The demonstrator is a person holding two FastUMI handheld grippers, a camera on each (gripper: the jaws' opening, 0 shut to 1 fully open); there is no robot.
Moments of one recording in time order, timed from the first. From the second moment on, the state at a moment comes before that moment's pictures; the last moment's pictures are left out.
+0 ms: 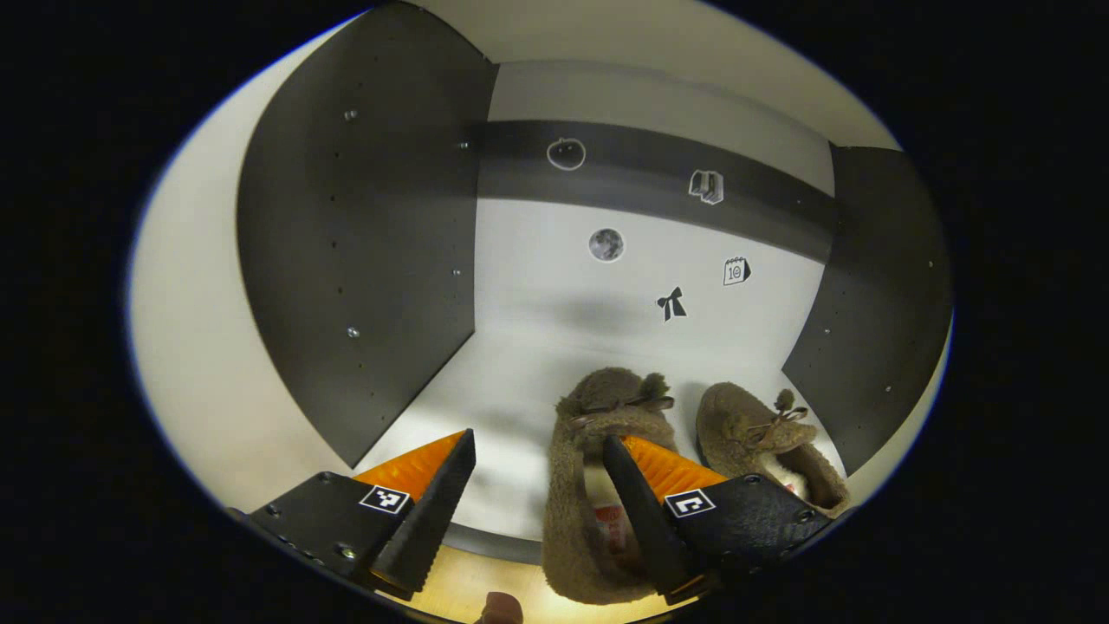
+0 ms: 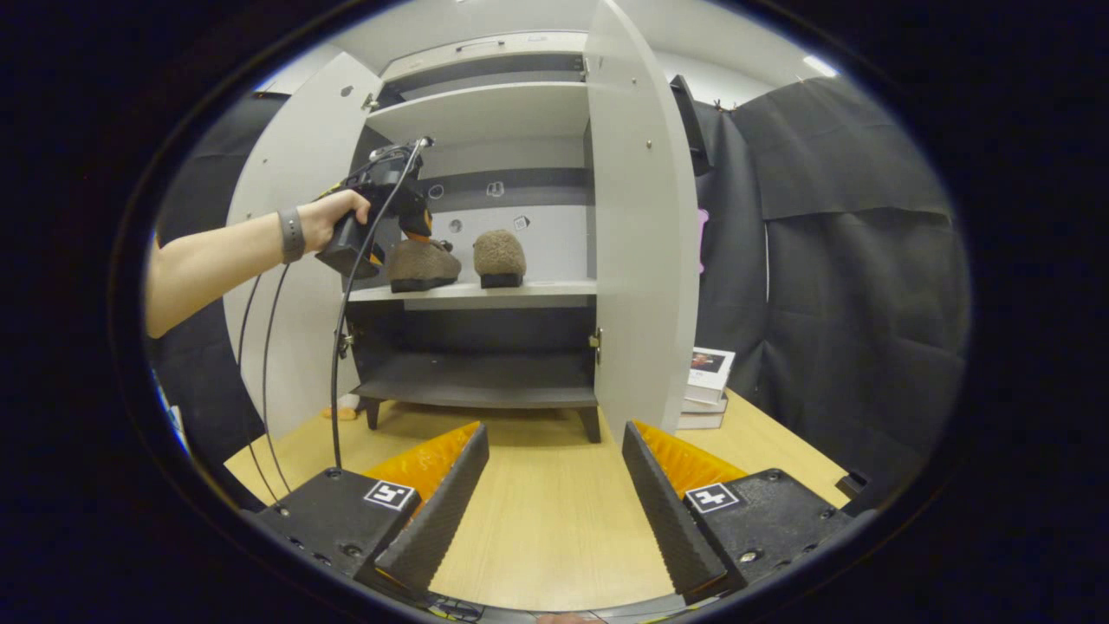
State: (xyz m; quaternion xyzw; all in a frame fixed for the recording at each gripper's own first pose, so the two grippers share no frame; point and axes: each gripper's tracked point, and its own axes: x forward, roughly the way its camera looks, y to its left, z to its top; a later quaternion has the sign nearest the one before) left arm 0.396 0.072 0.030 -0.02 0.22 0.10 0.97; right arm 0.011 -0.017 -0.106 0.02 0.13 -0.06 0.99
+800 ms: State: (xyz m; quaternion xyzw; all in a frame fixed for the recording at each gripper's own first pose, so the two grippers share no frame) left arm 0.226 0.037 0.111 -0.02 0.03 -0.05 1.00; right arm -0.004 0.000 -0.083 0.01 0.11 -0.03 0.99
